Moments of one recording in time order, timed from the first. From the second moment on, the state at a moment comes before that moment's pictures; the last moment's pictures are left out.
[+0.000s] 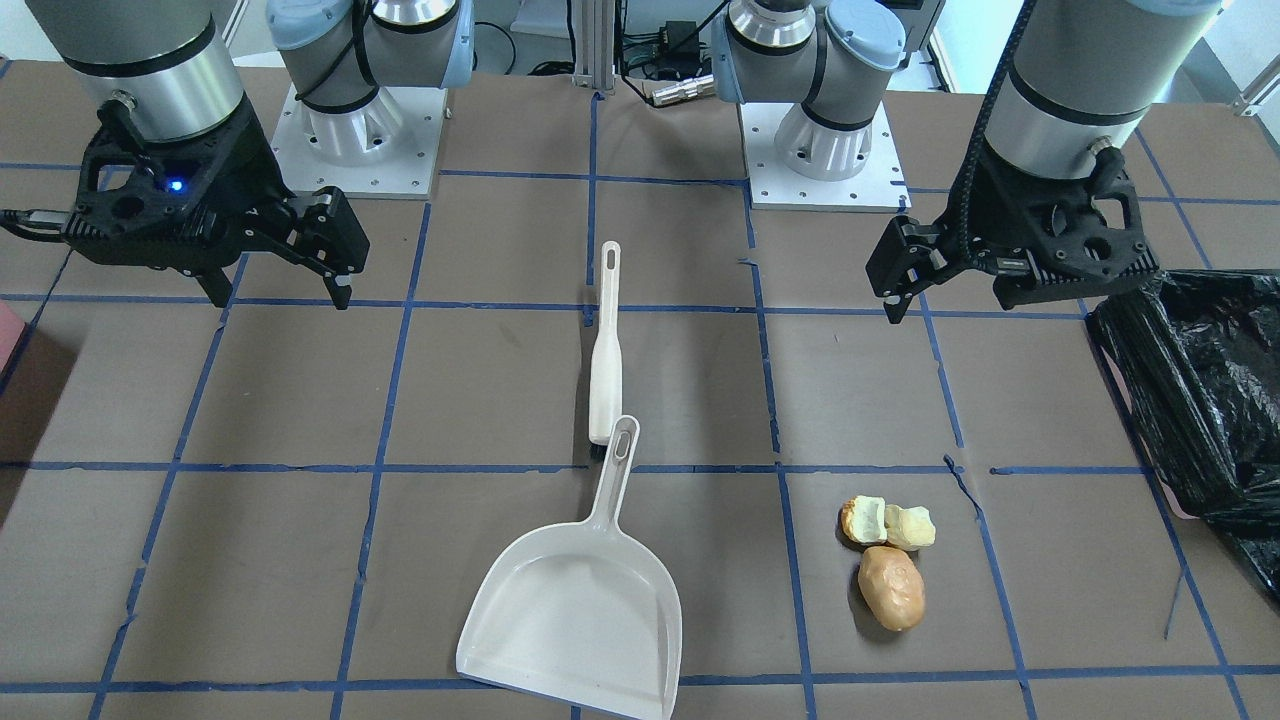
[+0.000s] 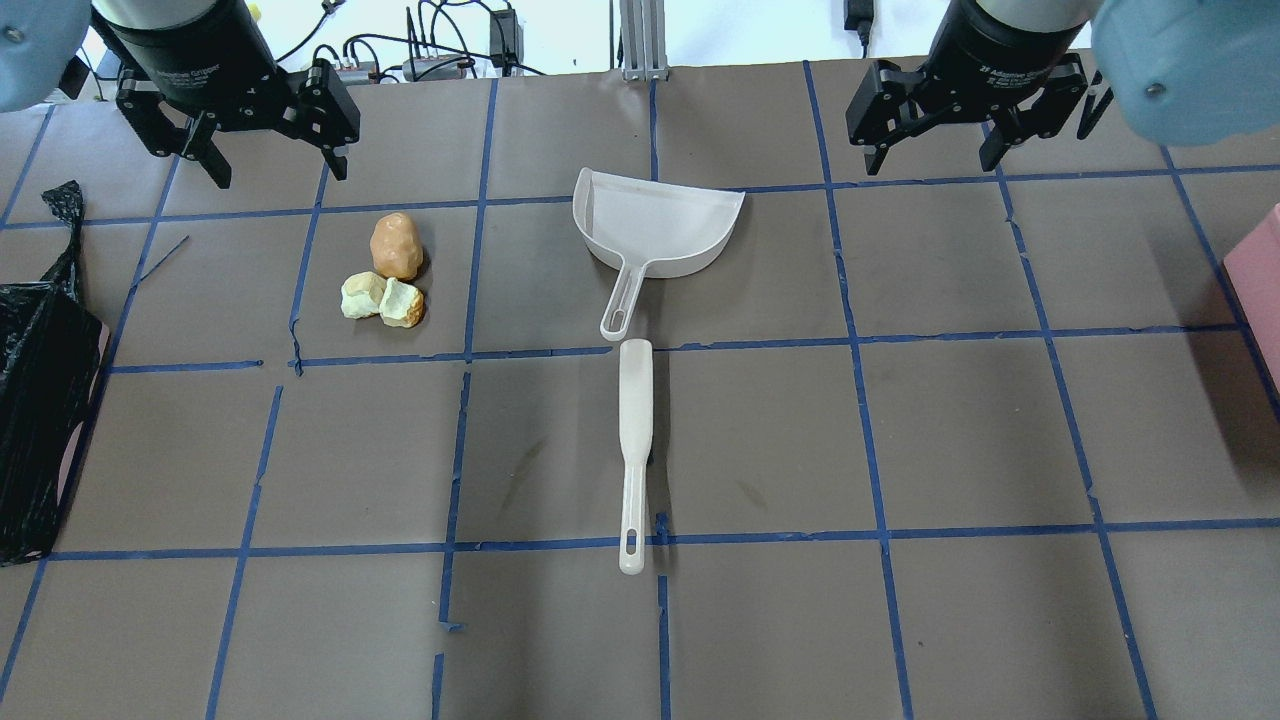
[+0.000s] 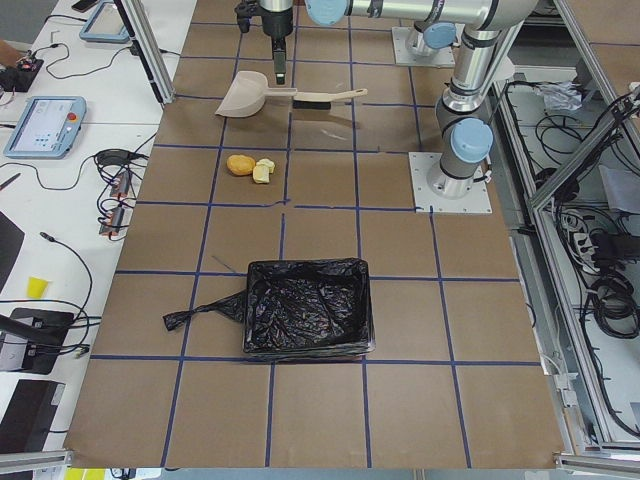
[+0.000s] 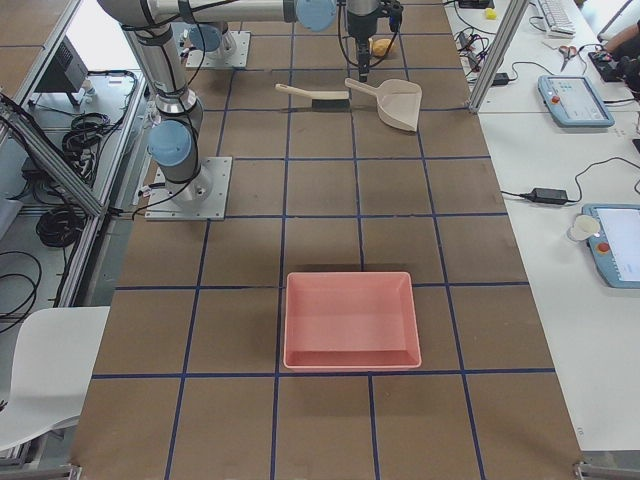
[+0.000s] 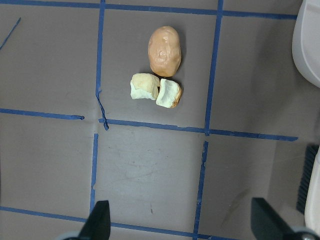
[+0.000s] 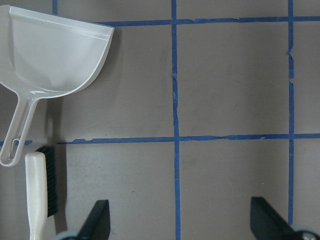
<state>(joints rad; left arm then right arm) -1.53 -1.69 -1.39 -1.61 1.67 -0.06 1.59 -1.51 1.51 -1.67 -1.56 0.03</state>
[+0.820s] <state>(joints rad) -1.53 -1.70 -1.39 -1.61 1.67 -0.06 1.59 -1.51 1.51 -1.67 -1.55 0.03</state>
